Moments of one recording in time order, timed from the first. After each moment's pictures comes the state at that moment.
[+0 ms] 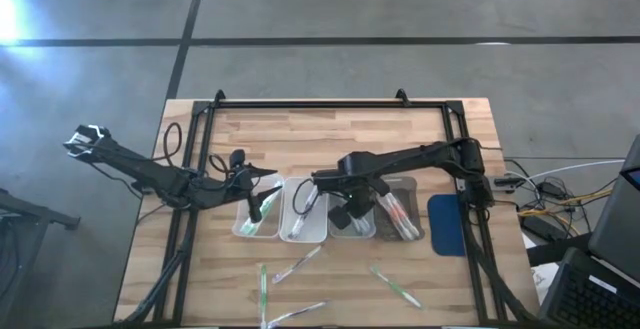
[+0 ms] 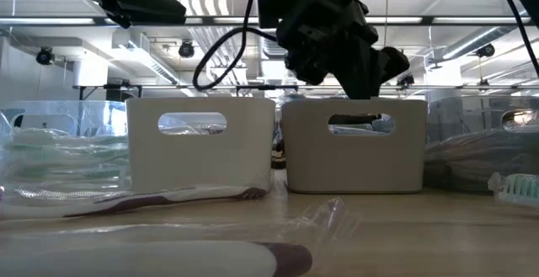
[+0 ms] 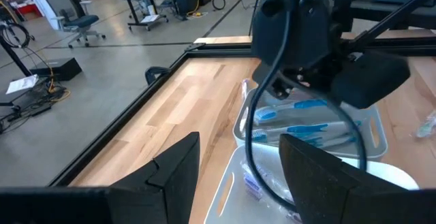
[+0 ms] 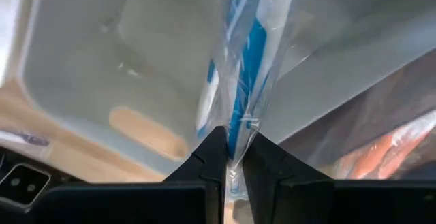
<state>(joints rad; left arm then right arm) -0.38 0.89 0.57 0.03 -0.72 -0.09 0.05 2.05 1.70 -1.30 -0.35 0.94</state>
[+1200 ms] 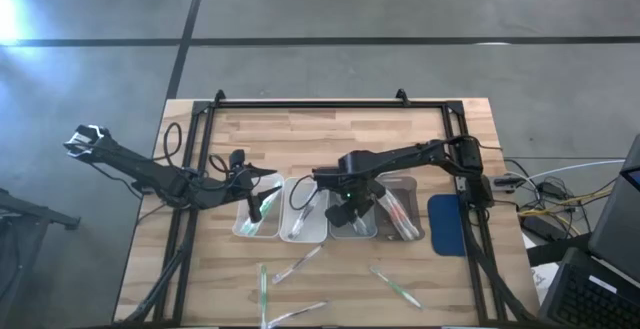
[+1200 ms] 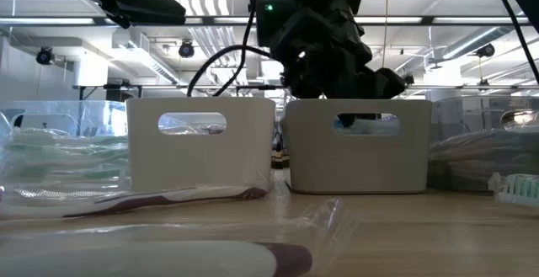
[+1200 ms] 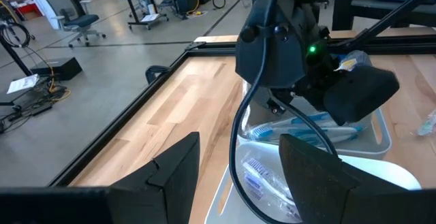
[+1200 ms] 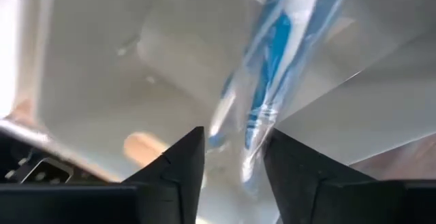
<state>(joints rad) -0.38 0.89 0.57 0.03 -0.73 -0.09 0.01 2.05 1.60 -1.15 -0.44 0.91</state>
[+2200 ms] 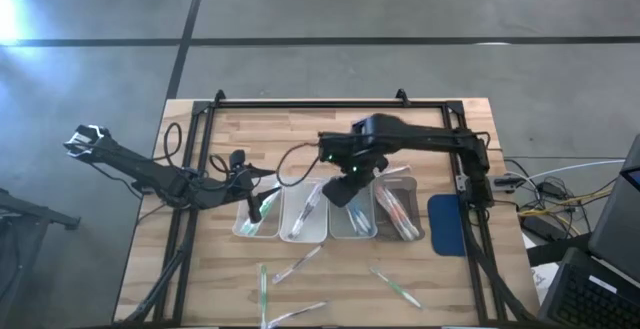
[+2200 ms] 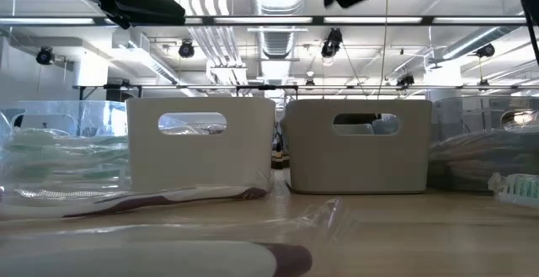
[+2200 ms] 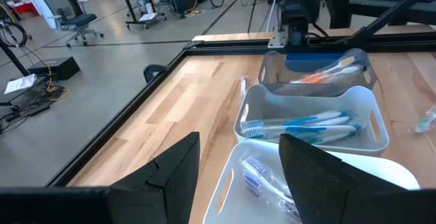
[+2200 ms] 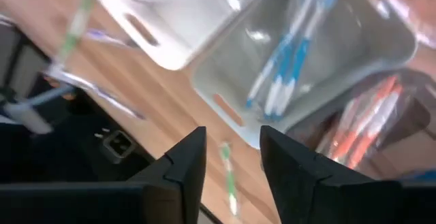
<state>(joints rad) -0.38 0.89 0.57 0.02 -0.72 -0.09 0.01 2.01 2.19 -1.57 -0.29 0.84</state>
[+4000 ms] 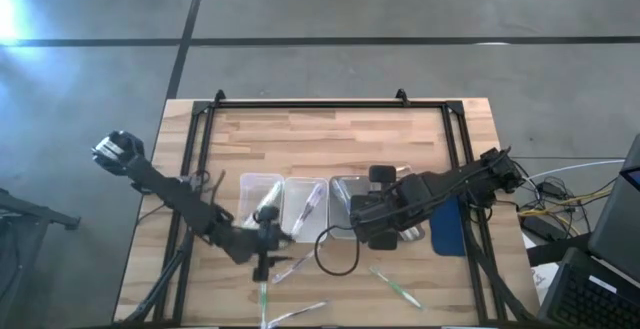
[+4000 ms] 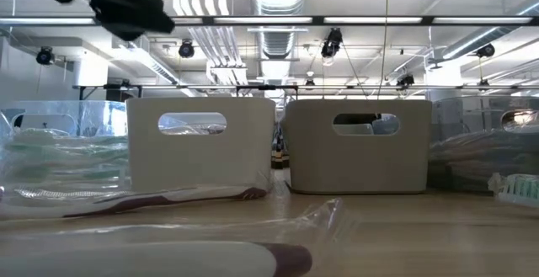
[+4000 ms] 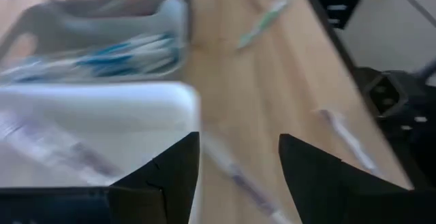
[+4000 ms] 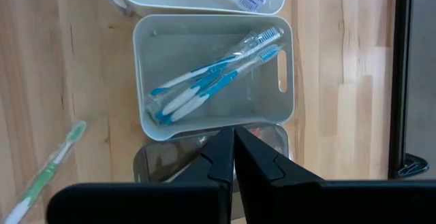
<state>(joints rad) -0.60 1.33 0.76 0.00 -0.40 -0.34 0.40 1.85 2.01 -1.57 0.34 0.40</state>
